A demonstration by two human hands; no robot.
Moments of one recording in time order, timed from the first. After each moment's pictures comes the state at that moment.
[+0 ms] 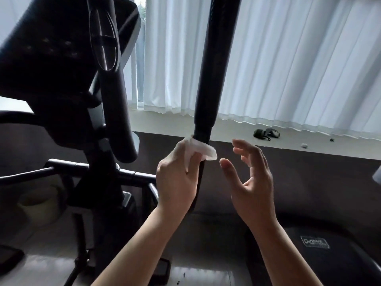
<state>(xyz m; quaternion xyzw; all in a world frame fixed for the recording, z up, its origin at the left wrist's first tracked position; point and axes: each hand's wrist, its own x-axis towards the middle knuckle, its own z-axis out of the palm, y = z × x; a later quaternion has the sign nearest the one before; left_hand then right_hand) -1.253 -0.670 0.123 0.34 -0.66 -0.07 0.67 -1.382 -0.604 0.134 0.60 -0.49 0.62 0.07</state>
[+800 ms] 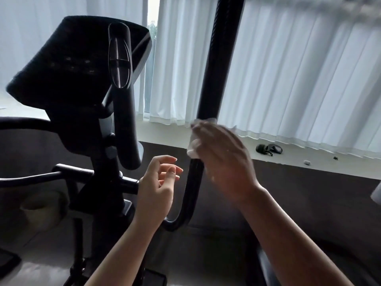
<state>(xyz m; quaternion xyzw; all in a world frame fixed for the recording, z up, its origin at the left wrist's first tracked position) -1.214 -0.643 0.130 0.37 -0.59 -0.32 0.64 -1.366 -0.636 0.199 0.74 -0.25 0.43 0.45</state>
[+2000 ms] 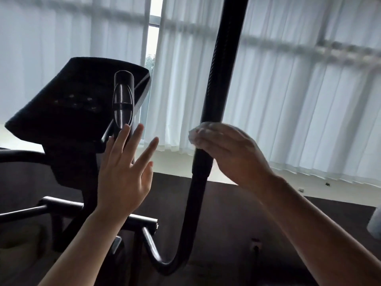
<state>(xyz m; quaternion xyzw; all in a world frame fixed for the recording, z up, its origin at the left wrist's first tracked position) -1.156 -0.729 0.180 0.33 -0.66 0.37 0.57 -1.396 -0.664 0.272 0.78 -0.28 0.32 0.45</state>
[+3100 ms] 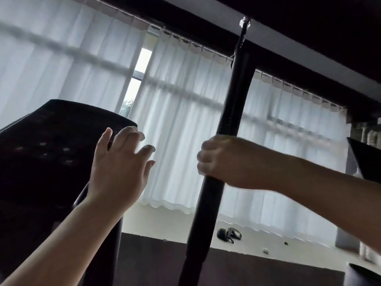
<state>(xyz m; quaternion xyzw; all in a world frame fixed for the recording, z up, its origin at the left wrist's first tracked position) -1.147 -0.761 0.311 0.37 -0.66 0.30 0.58 -1.336 -0.634 0.423 0.76 -0.27 -0.16 0.57</state>
